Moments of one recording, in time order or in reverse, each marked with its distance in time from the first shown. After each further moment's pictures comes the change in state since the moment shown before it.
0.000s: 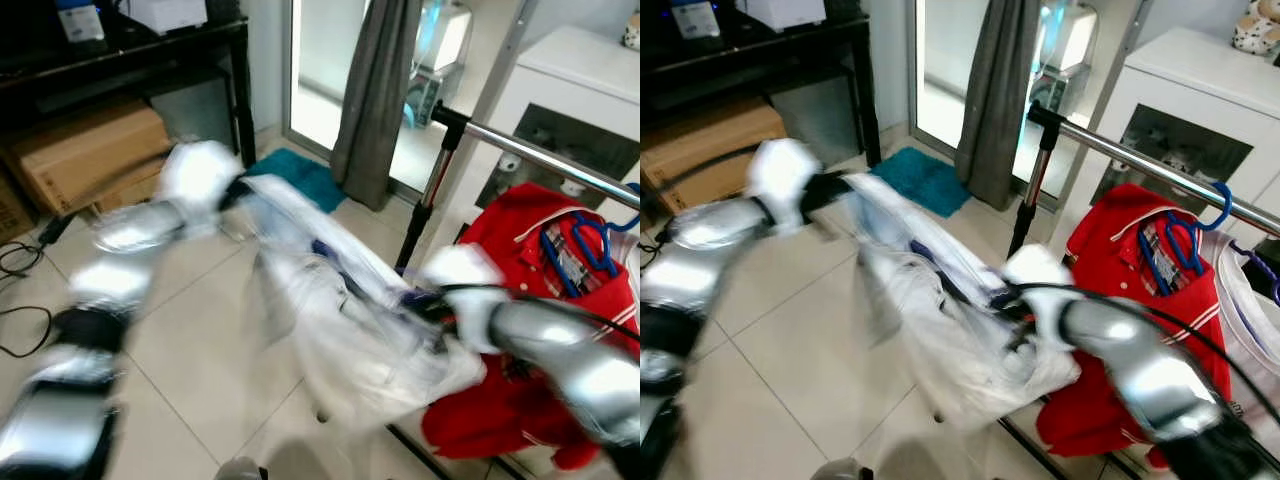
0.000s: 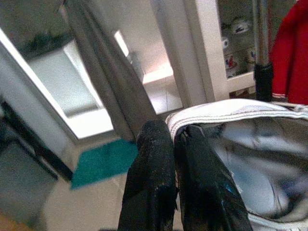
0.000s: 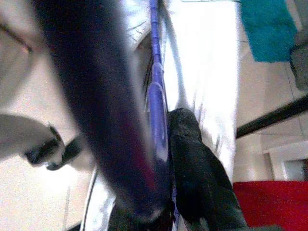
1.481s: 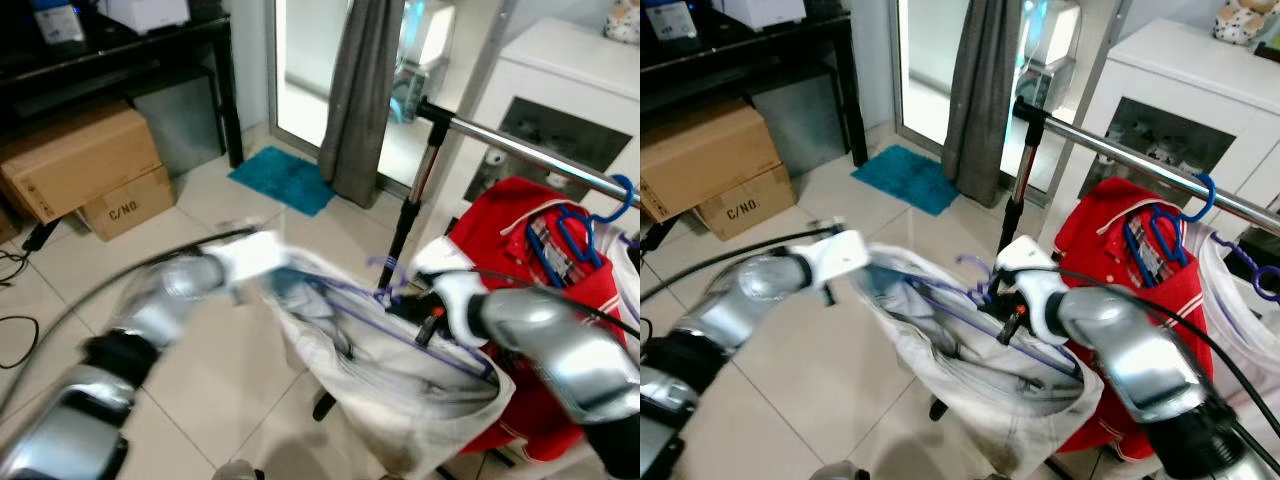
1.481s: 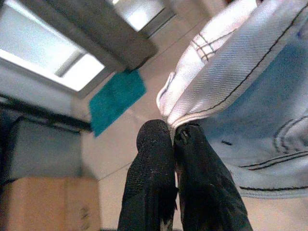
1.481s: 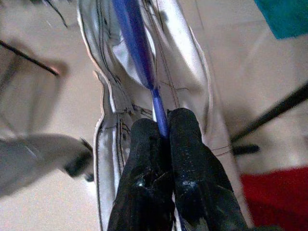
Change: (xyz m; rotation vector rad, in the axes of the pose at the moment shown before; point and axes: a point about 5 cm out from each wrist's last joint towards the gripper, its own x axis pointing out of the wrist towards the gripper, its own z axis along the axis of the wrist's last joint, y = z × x) left arm -0.014 -0.038 -0.080 0.374 0.424 -0.101; right arm -0.012 -0.011 0.009 0.226 -0.070 0.051
